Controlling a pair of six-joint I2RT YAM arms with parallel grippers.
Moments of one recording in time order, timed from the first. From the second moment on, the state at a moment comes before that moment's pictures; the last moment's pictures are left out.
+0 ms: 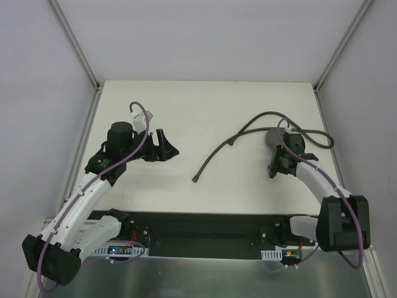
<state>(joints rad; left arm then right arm) -0.36 0.88 0.83 -0.47 0.43 -0.51 0.05 1.29 0.67 -0.45 0.07 0.36</state>
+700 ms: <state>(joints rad) -0.55 1.18 1.00 -0.21 0.64 -0.67 0.76 0.81 0.52 -0.09 -0.07 0.33</state>
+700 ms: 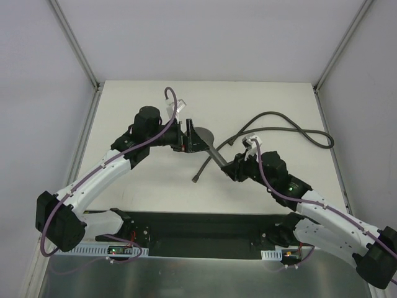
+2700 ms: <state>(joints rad) -0.40 1.01 0.56 -0.34 0.49 -0.80 0.80 1.58 0.60 0.02 -0.77 0.38</state>
